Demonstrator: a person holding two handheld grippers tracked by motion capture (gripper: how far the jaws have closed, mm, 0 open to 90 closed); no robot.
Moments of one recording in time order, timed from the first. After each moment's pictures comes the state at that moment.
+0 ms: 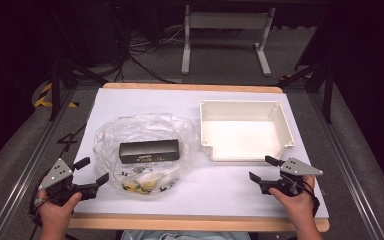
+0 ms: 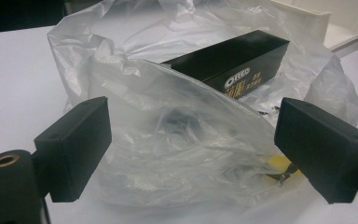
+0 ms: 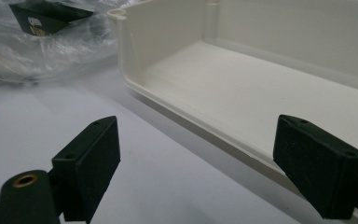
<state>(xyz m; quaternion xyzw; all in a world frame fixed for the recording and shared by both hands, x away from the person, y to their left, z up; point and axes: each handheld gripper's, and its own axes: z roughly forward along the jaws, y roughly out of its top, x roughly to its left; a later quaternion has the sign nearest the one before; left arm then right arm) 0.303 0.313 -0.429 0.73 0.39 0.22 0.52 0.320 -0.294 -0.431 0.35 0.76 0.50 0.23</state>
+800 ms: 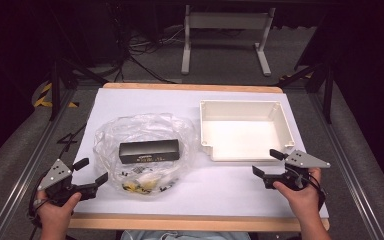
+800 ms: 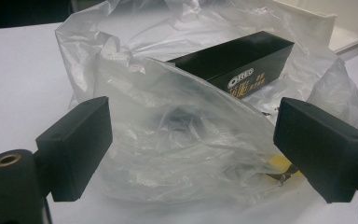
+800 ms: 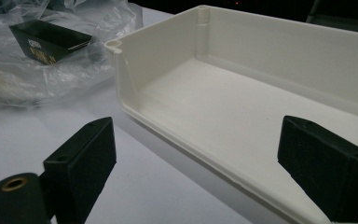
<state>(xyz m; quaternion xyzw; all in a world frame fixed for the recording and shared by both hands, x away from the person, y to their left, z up) 0.302 0.313 -0.428 0.72 0.40 0.22 0.52 0.324 -0.295 -0.396 0.36 0.76 0.49 0.24</state>
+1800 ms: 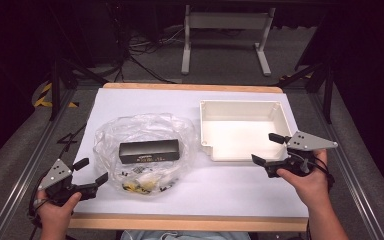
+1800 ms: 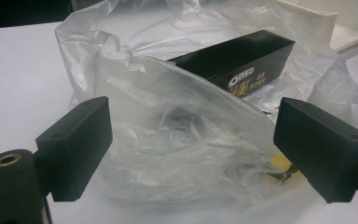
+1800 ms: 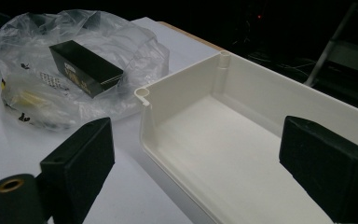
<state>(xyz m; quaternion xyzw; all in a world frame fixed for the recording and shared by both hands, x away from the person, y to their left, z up) 0.302 0.313 -0.428 0.73 0.40 0.22 0.52 0.333 -0.279 -0.332 0.30 0.79 0.49 0.24</state>
